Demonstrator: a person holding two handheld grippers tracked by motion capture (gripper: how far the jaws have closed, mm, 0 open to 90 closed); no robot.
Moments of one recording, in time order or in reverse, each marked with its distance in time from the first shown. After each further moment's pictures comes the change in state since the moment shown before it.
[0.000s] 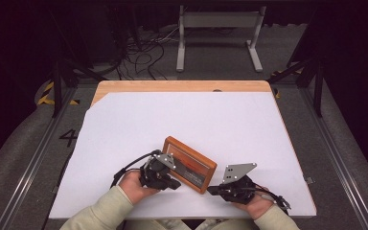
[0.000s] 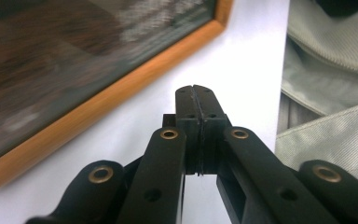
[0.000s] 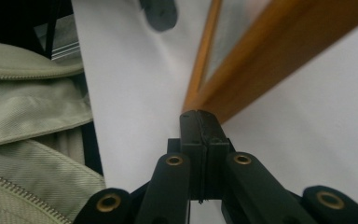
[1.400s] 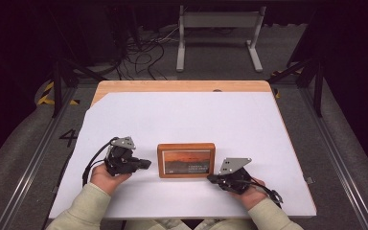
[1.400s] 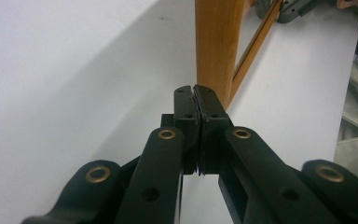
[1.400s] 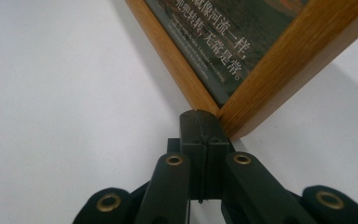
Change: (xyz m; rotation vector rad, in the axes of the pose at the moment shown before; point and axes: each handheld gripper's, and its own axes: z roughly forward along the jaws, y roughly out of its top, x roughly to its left) left arm 0.038 -0.059 -0.063 -0.214 0.179 -0.215; right arm -0.029 -0.006 0.019 0.005 -0.145 -0.015
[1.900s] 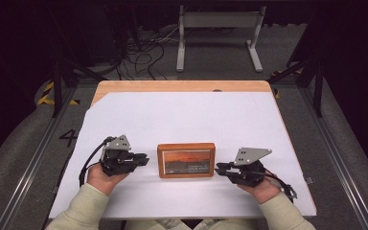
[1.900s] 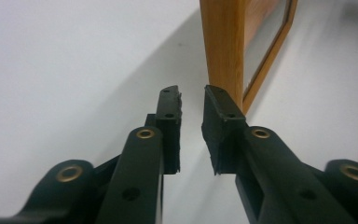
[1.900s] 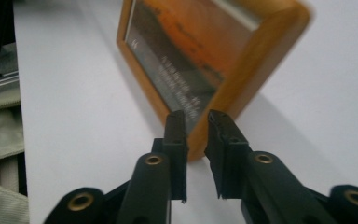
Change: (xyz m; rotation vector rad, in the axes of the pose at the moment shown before) left arm -0.010 0.000 -0.018 -0.103 0.130 0.103; right arm -0.015 0.018 -0.050 -0.118 -0.014 0.010
